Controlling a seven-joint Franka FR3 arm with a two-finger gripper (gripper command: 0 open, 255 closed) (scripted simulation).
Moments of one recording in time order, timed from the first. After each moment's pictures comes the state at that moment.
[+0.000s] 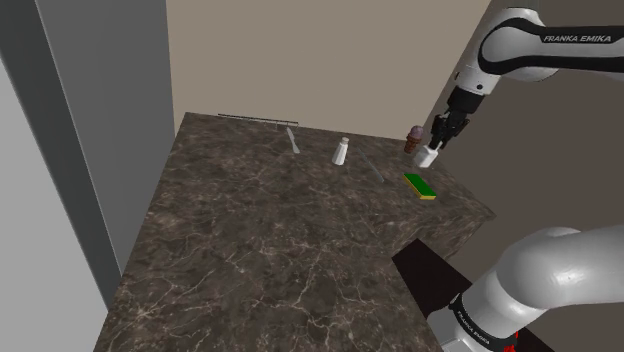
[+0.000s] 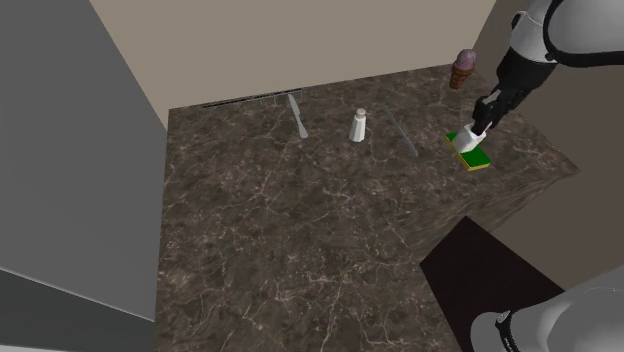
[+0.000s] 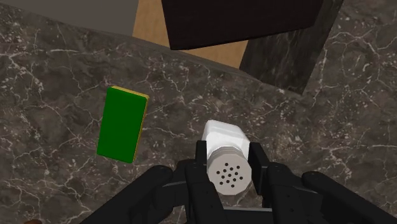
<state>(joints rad) -0.20 -0.59 -0.20 -2.36 -0.11 1.78 -0.16</state>
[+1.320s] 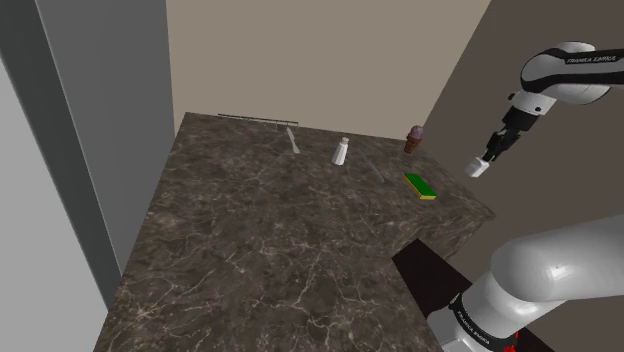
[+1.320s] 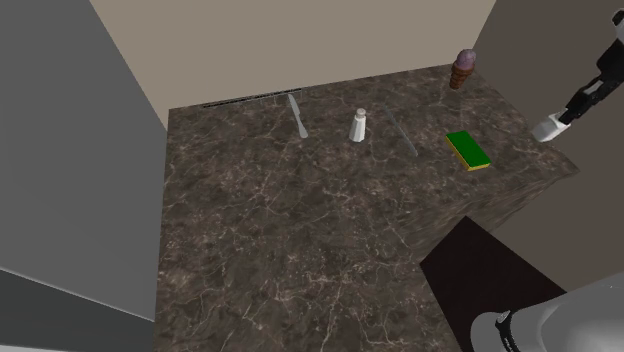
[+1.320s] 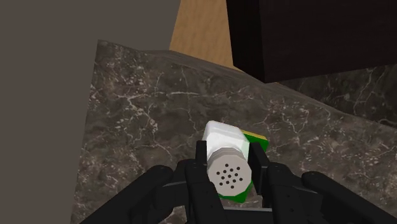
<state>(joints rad) -0.33 -0.46 -0.58 -2.24 -0.25 1.83 -0.60</state>
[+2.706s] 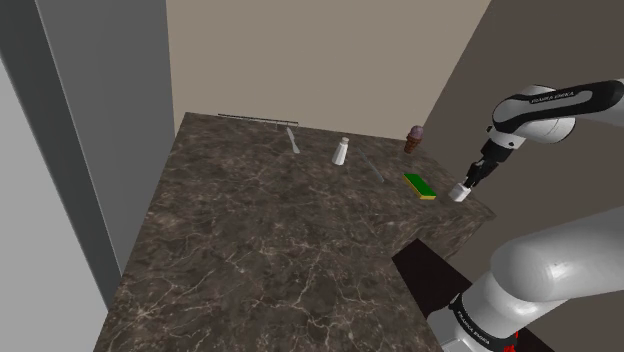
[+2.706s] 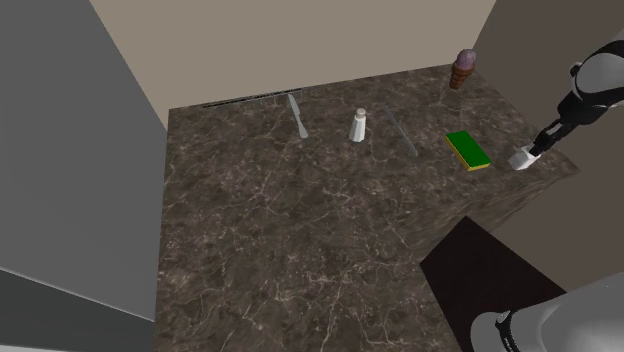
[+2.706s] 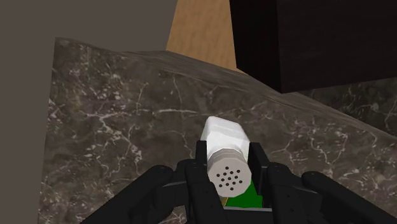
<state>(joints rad) -0.33 -0.38 -0.66 -2.45 -0.27 2.13 -0.62</state>
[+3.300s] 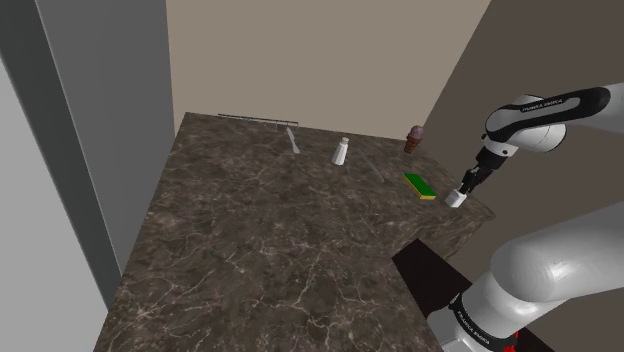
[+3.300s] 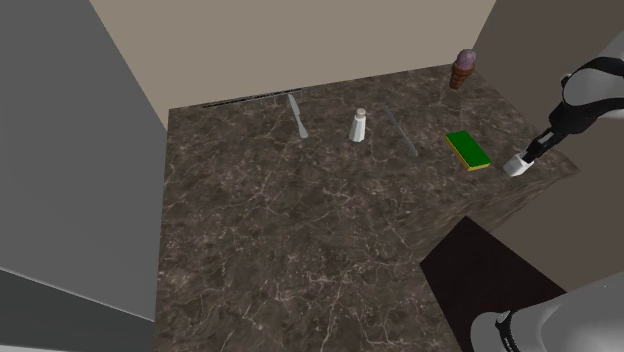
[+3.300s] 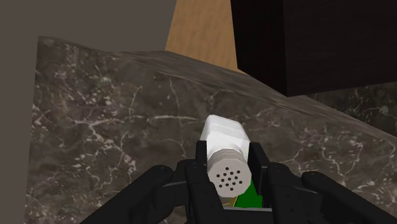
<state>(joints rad) -0.32 -0.34 -0.68 -2.50 -0.26 2.21 -0.63</state>
